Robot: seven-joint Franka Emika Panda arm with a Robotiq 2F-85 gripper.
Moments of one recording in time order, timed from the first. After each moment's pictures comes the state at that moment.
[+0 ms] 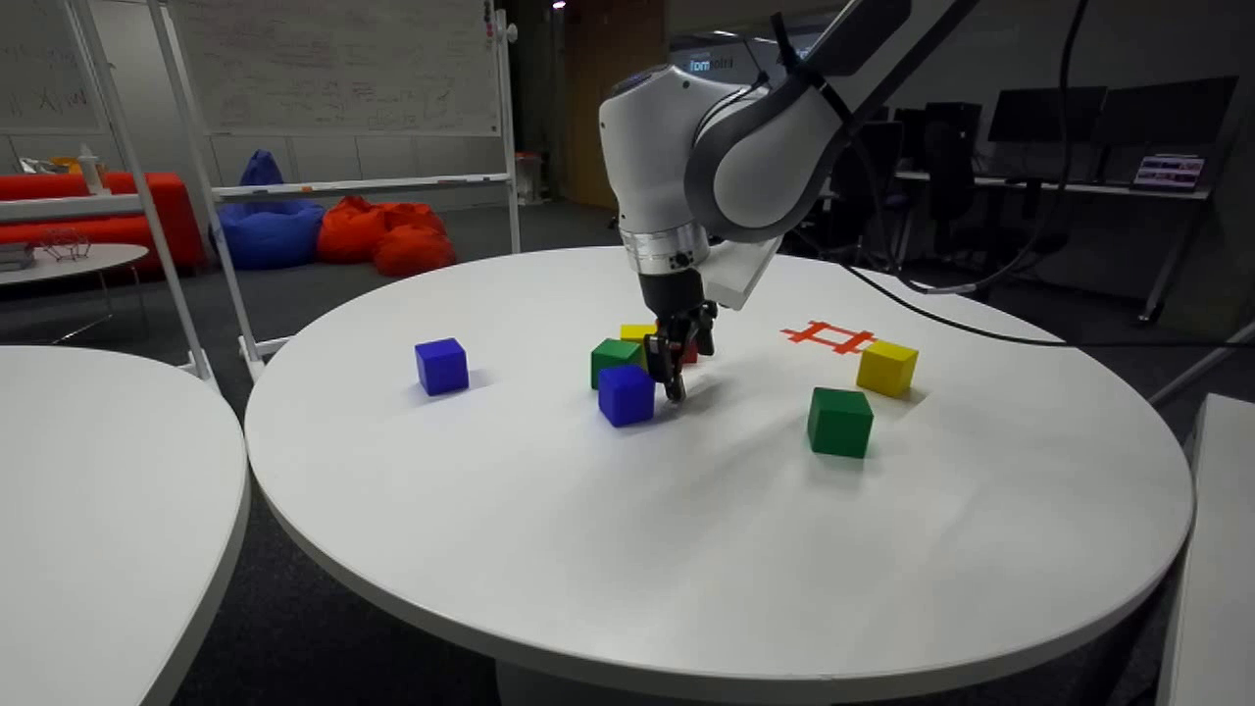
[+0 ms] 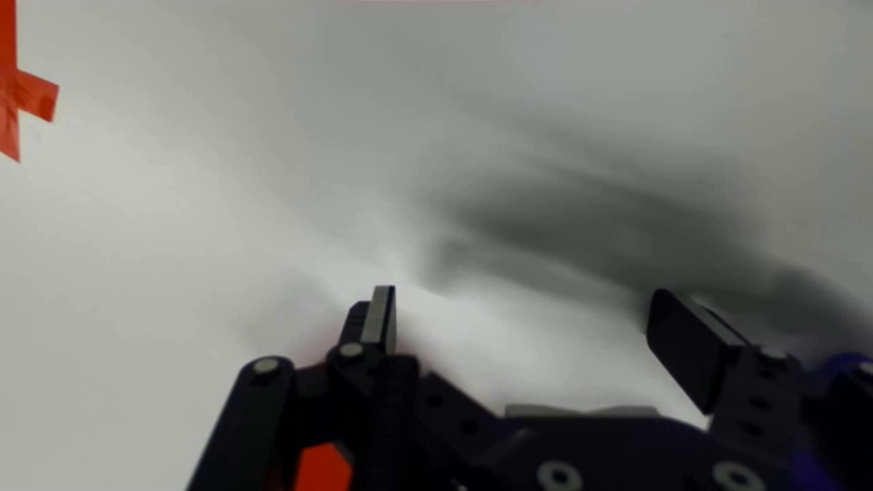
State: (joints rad) arm 0.37 0.70 0.04 -1.74 -0.40 2.28 0.38
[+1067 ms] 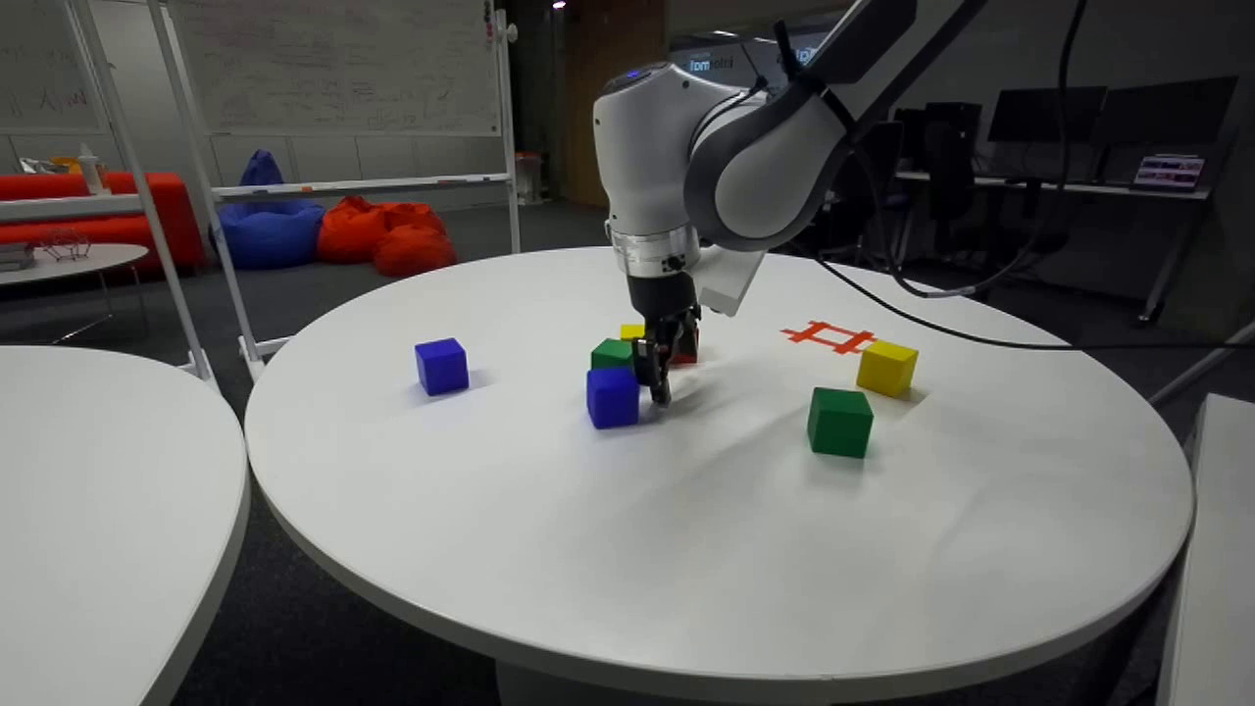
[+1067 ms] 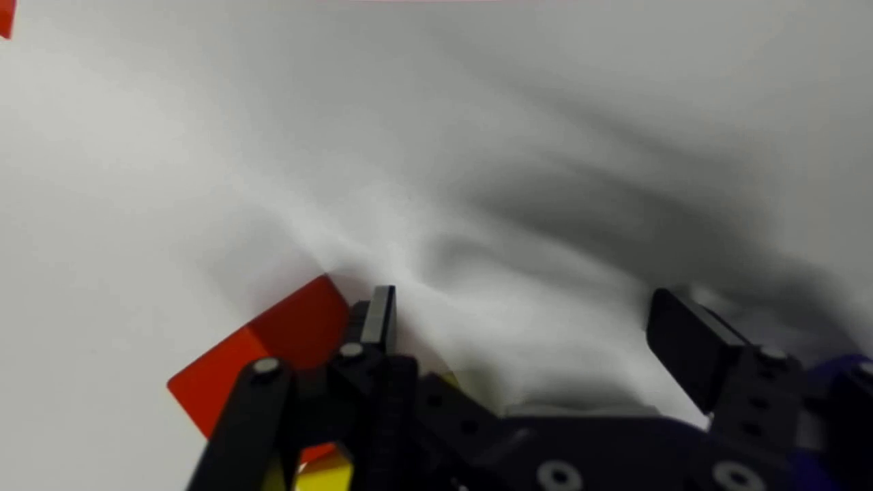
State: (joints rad) arm 0.41 0.70 0.01 -1.73 -0.43 2.34 0.37
